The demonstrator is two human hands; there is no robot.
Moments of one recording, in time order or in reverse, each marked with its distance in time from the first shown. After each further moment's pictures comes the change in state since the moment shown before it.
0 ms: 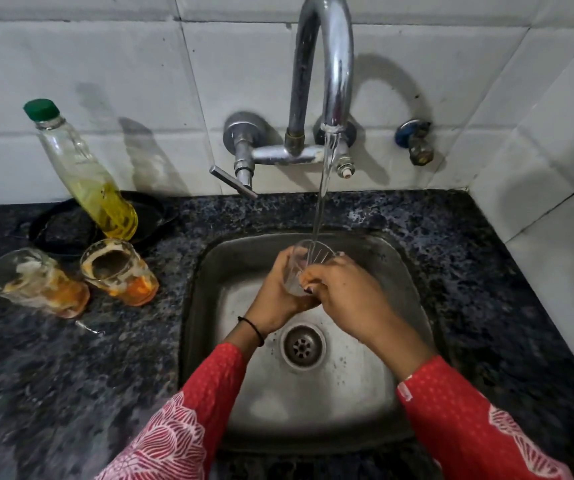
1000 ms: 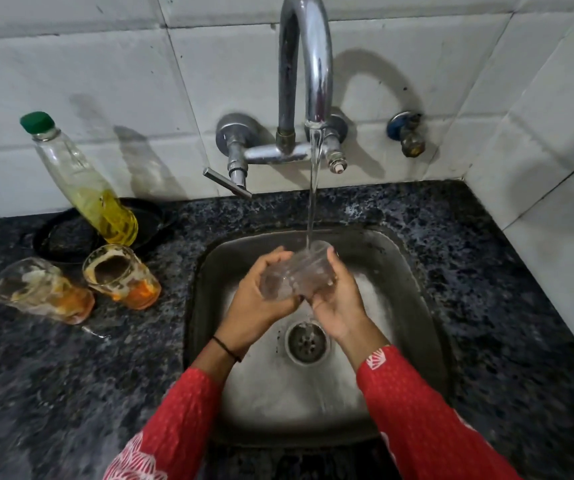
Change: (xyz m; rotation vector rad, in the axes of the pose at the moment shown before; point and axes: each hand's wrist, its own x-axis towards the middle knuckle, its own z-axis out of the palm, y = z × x) left_hand -0.034 0.022 -0.019 -0.108 0.070 0.054; right_hand 0.019 0.010 0.063 2.063 0.203 0.684
